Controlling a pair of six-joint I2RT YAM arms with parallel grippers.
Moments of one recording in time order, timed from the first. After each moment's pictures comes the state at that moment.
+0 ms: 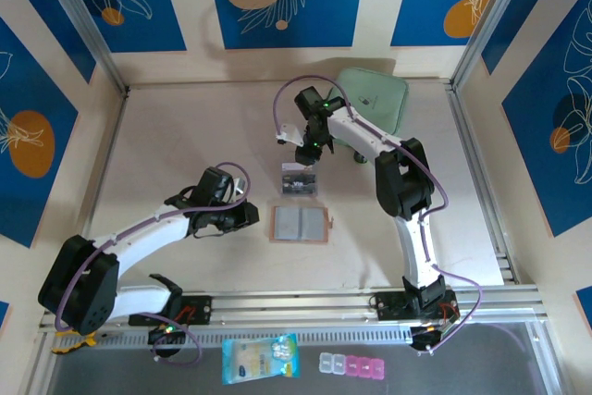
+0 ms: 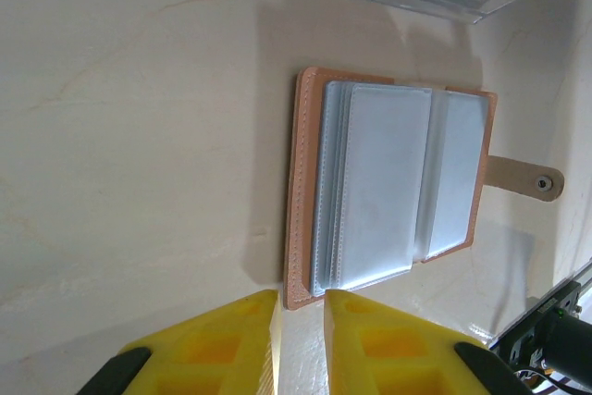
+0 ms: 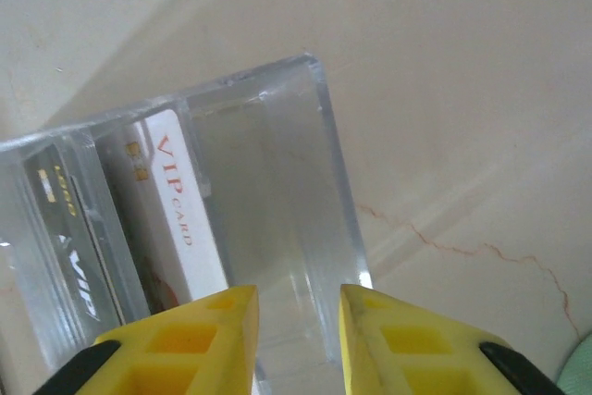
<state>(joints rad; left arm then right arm) -0.52 1.24 0.60 -0.34 0.41 -0.76 0.54 2.16 1.85 -0.97 -0.18 -0.78</state>
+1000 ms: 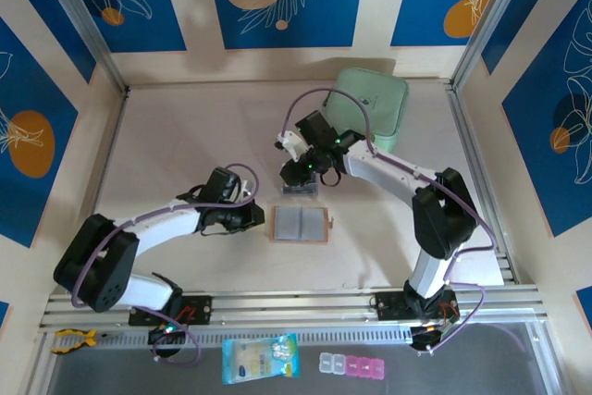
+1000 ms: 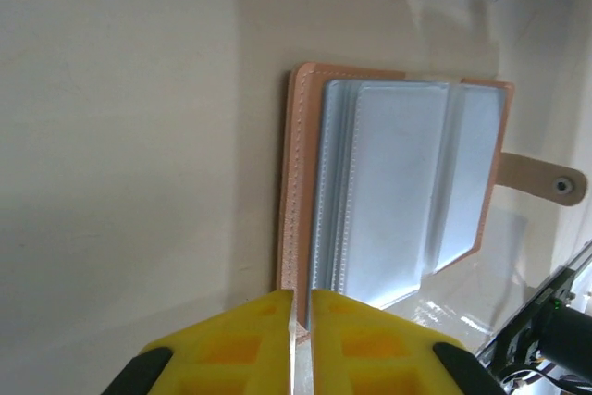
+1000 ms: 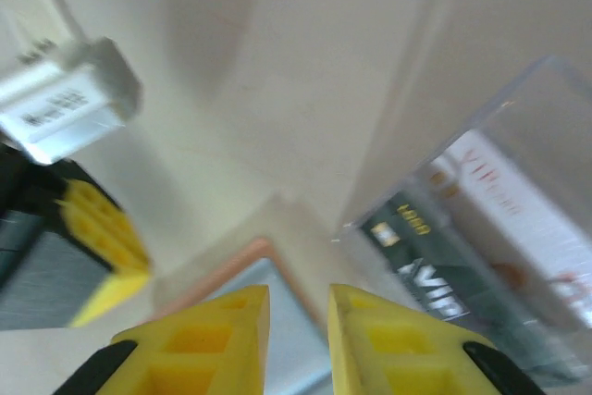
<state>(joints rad) -0.54 1.40 0.60 -0.21 0.48 -0.77 0.68 1.72 1.31 -0.58 -0.33 0.01</state>
